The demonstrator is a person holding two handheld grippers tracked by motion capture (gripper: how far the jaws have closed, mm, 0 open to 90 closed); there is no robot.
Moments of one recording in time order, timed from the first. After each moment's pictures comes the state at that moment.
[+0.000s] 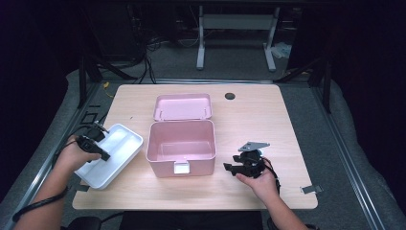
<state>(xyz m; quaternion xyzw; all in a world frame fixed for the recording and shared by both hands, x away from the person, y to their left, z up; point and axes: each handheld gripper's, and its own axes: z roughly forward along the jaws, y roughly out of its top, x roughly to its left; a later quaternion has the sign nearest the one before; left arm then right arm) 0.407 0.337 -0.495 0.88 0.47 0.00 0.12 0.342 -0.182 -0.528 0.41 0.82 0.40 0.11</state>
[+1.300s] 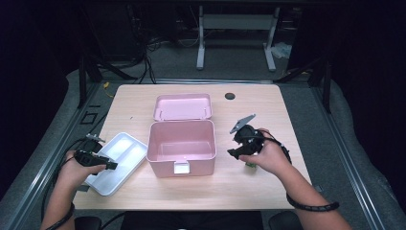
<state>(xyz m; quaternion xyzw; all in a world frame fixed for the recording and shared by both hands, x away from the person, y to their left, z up) 0.366 0.345 -0.504 0.83 0.50 0.04 0.23 0.384 -0.168 -0.441 0.29 0.92 0.24 0.14</state>
